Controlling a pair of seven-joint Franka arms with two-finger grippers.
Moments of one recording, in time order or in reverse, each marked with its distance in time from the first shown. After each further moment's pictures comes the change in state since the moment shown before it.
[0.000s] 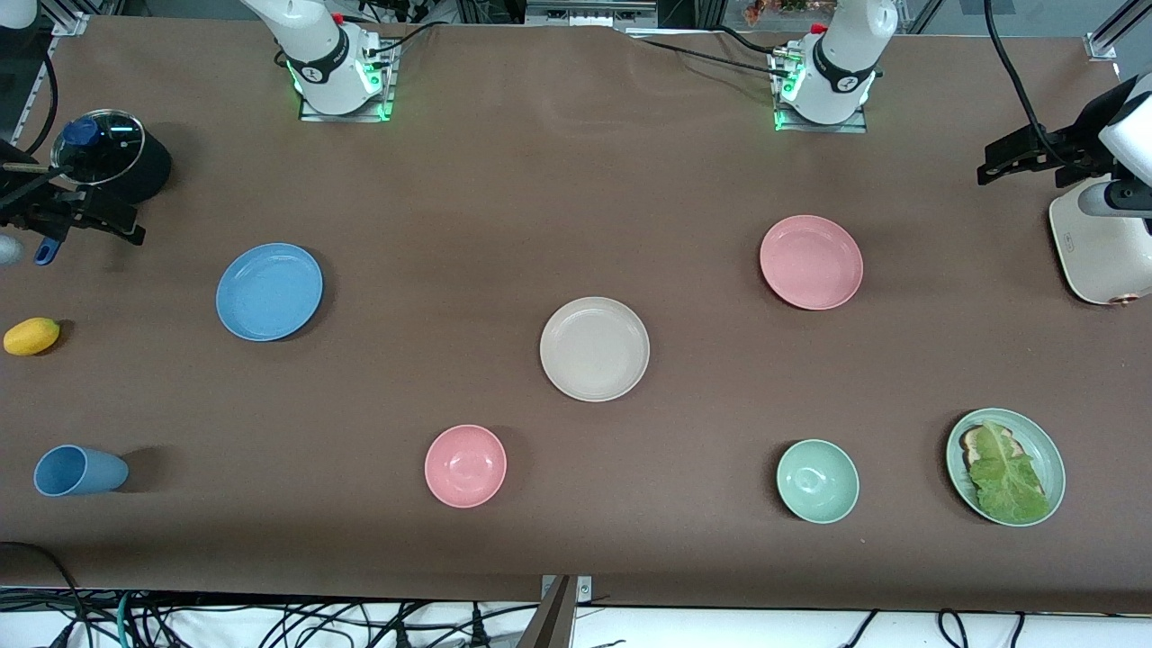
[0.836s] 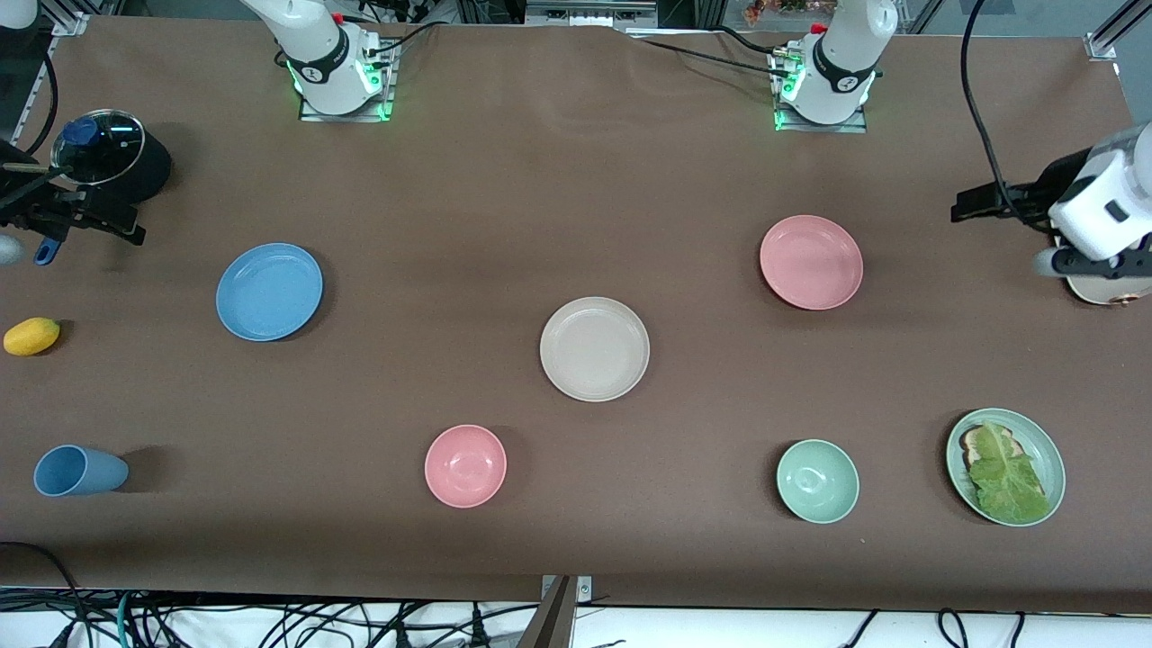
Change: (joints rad) left arm 0.001 0.150 0.001 0.005 0.000 0.027 0.000; right arm 0.000 0.000 0.000 0.000 0.000 0.000 0.000
